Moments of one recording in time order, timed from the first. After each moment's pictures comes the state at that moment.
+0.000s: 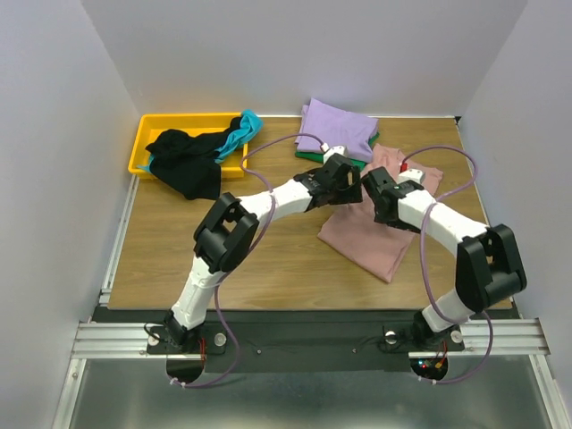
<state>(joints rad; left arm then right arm) -0.85 2.19 1.74 -0.23 -0.10 -0.74 0.39 1.56 1.05 -0.84 0.80 0.73</state>
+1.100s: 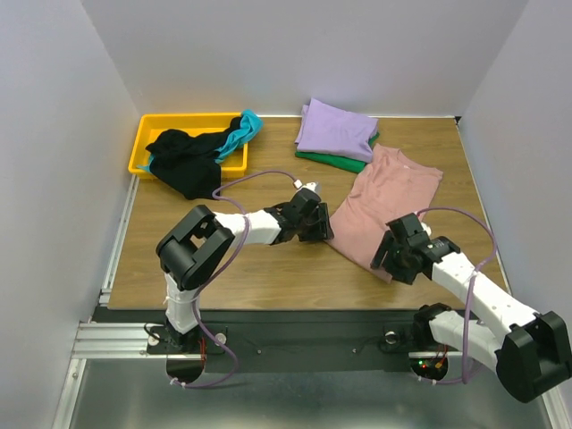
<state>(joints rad) -0.85 1.87 1.07 0.03 0.05 -0.80 0.40 0.97 0.57 -0.75 0.13 0.86</state>
